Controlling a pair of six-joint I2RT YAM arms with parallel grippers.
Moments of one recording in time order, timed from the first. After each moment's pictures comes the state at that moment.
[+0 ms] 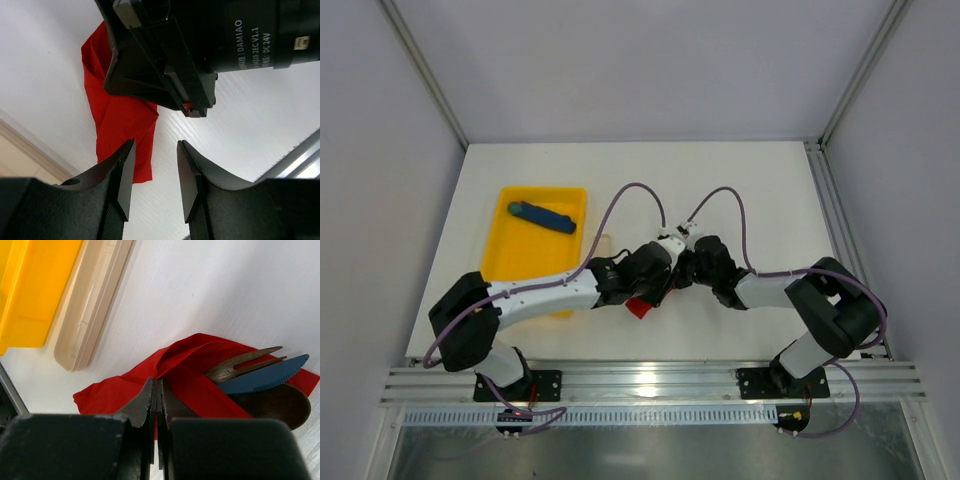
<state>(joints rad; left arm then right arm) -1.06 1.52 1.02 -0.33 -0.16 -0.32 0.64 1.56 0.51 0.53 -0.26 0.50</state>
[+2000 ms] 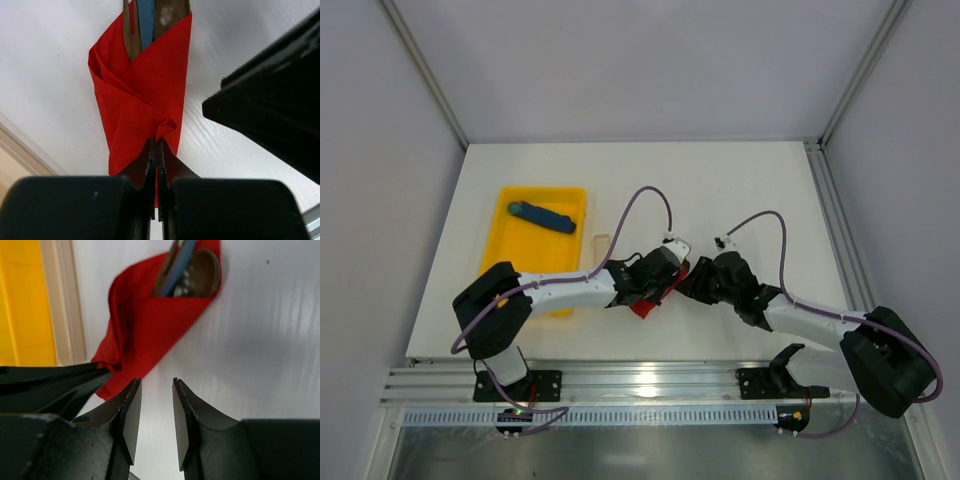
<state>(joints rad) -1.06 1.68 1.03 -0.26 -0.26 -0.28 0.62 1.19 0.38 0.18 -0.08 0.88</state>
